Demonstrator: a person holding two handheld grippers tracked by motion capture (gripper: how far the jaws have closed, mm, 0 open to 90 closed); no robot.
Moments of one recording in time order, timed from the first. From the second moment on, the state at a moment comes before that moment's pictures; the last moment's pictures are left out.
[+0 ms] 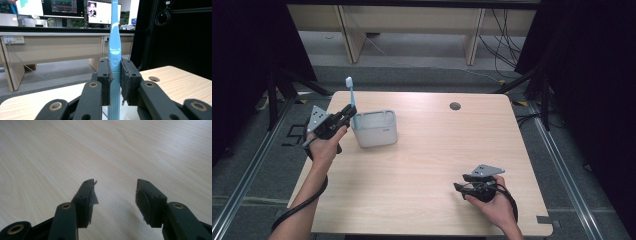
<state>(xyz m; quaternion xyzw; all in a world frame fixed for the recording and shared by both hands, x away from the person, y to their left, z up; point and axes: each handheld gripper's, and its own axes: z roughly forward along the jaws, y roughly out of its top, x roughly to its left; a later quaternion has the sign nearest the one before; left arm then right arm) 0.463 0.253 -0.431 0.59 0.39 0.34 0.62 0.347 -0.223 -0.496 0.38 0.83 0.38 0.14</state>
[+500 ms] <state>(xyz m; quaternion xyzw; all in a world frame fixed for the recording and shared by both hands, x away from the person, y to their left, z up) 0.460 0.256 -0.442 0.60 0.40 0.34 0.61 0.345 -0.222 -0.496 0.39 0.83 0.38 0.13</state>
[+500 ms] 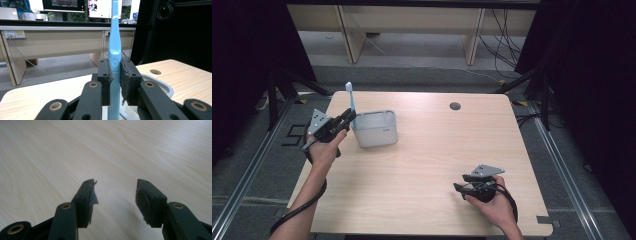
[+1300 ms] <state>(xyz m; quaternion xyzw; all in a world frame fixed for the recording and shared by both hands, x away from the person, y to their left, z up) 0.459 0.257 -0.456 0.62 0.41 0.33 0.59 0.346 -0.220 -0.497 0.38 0.83 0.38 0.13</state>
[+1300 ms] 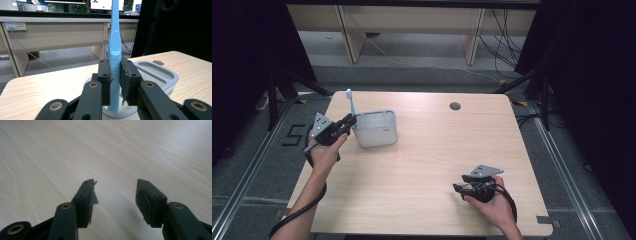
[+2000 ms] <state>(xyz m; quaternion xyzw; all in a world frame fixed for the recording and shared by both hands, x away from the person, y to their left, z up) 0.458 0.257 -0.466 0.62 0.43 0.32 0.57 0.346 -0.220 -0.498 0.38 0.83 0.38 0.13</state>
